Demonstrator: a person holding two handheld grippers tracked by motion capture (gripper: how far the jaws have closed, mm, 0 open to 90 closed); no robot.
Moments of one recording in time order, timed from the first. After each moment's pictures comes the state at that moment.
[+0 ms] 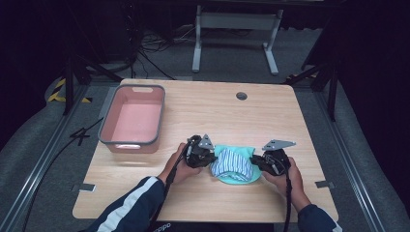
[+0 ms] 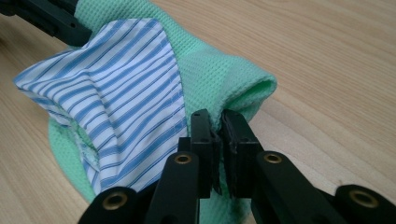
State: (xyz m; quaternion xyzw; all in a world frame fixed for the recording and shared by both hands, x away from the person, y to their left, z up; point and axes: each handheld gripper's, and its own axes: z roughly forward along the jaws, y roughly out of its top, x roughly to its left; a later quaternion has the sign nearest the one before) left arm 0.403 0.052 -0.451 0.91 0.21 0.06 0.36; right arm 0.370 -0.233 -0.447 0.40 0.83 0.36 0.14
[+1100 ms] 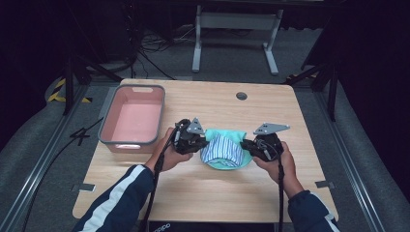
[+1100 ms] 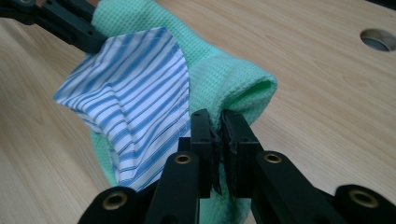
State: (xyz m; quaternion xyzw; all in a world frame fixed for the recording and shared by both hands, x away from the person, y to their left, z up) left arm 0.413 0.087 -0.389 0.90 0.21 0.11 0.36; right arm 0.386 -0.193 -0.391 0.37 0.83 0.39 0.16
